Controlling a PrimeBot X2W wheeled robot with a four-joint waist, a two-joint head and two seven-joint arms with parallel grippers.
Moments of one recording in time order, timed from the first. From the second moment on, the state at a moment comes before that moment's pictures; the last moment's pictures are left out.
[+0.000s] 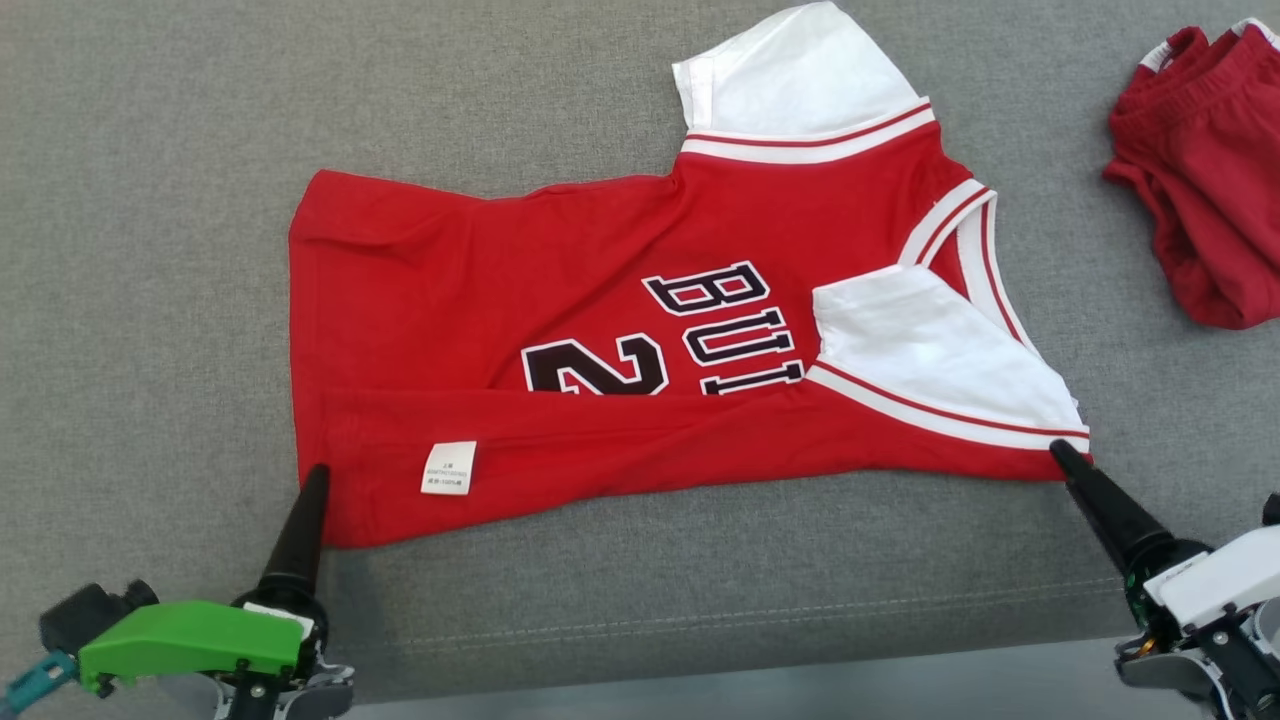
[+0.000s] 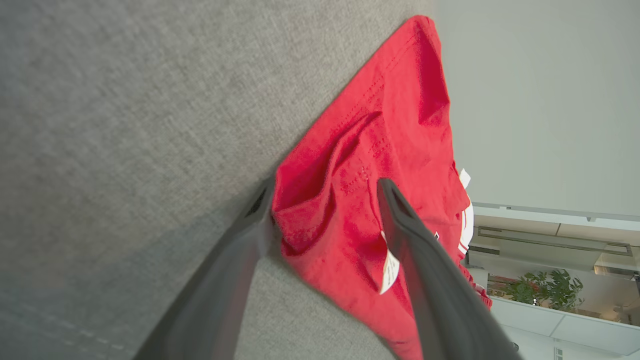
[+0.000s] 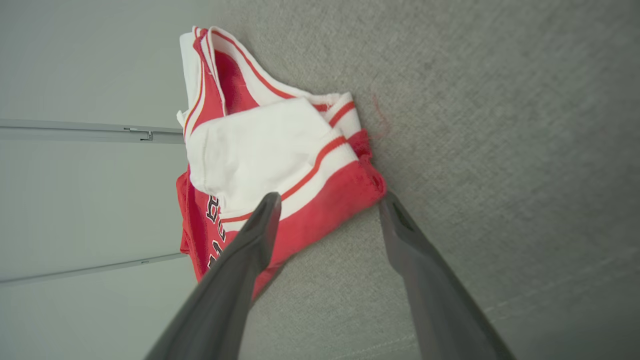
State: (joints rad) left arm 0.06 0.15 -0.18 -0.04 -1.51 0.07 -0.08; right arm 0.18 -0.22 0.01 -0.11 1.33 -0.07 0.28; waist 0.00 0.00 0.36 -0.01
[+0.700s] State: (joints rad) left arm -0.45 0.45 -0.26 -0.23 -1.43 0.10 0.34; right arm -0.35 -0.53 0.03 -0.29 1.13 -0.11 0.47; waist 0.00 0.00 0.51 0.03
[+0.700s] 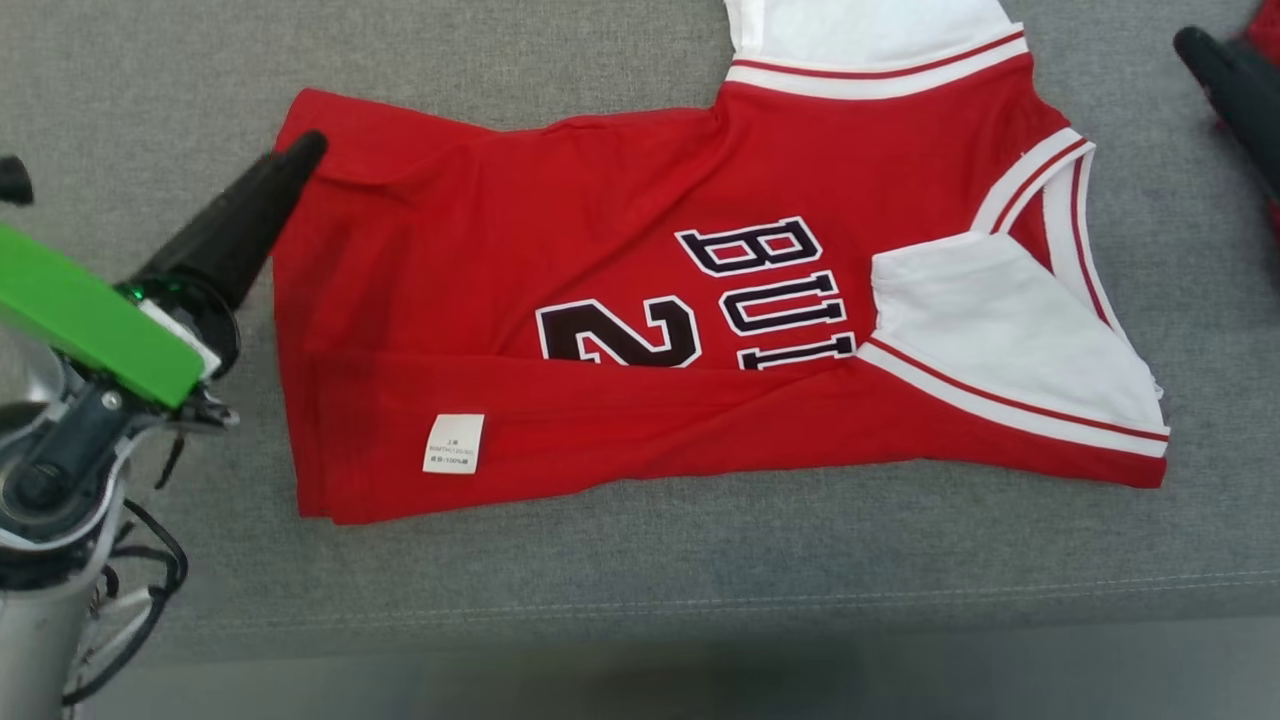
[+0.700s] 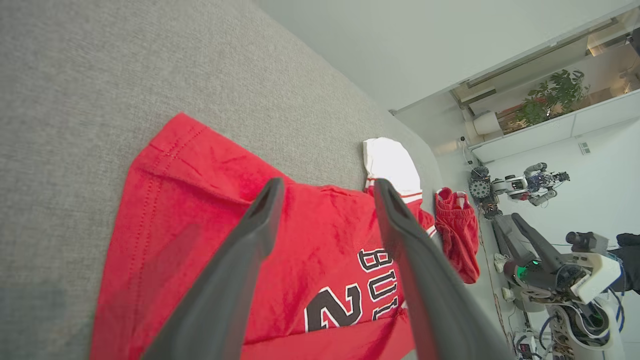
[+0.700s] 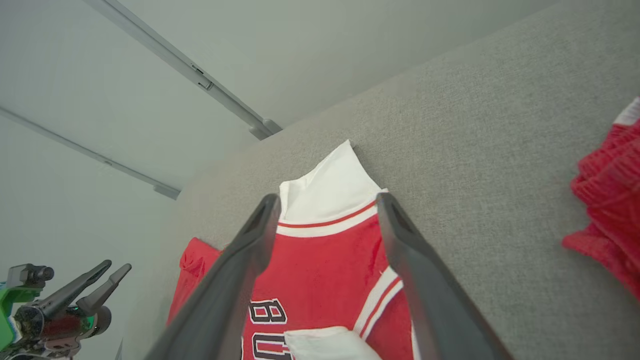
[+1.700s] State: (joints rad) left arm -0.77 0.48 -0.27 0.04 -1.58 0.12 0.61; right arm -0.80 -0.50 0.25 0.00 1.02 -0.12 0.65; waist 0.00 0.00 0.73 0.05
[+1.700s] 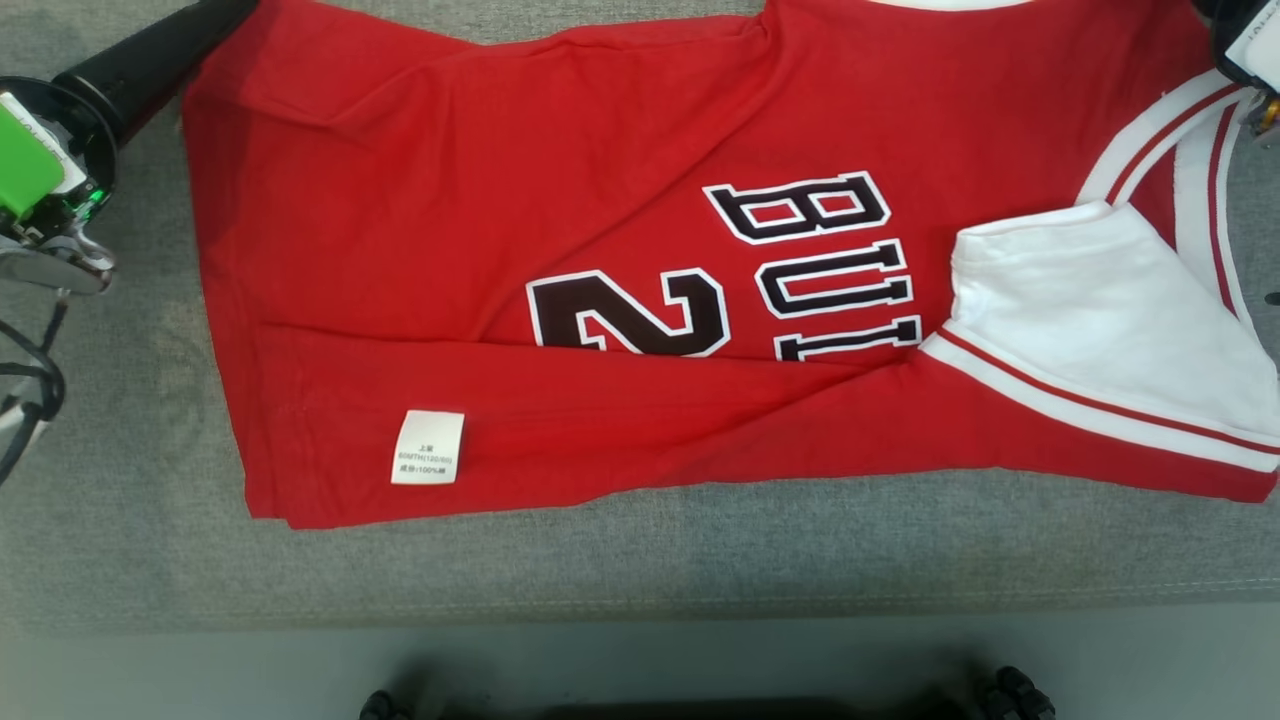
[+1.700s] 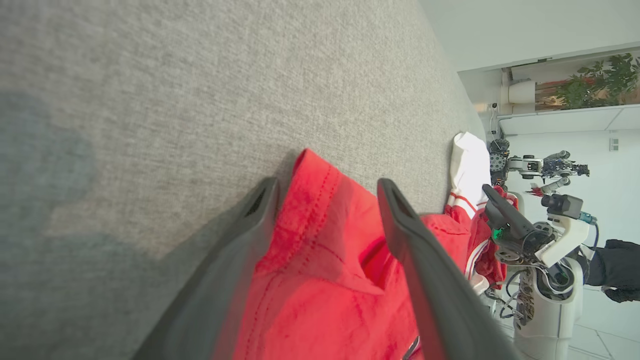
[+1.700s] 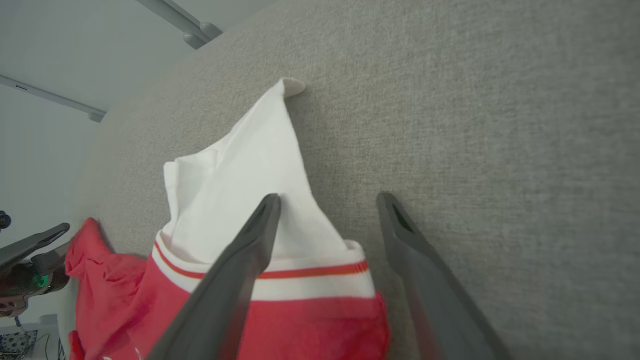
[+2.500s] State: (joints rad) left arm -0.85 0.51 -0.34 0.12 -1.55 0.12 0.72; right arm -0.92 -0.43 0.33 0.13 1.01 -0.06 0.69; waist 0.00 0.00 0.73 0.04
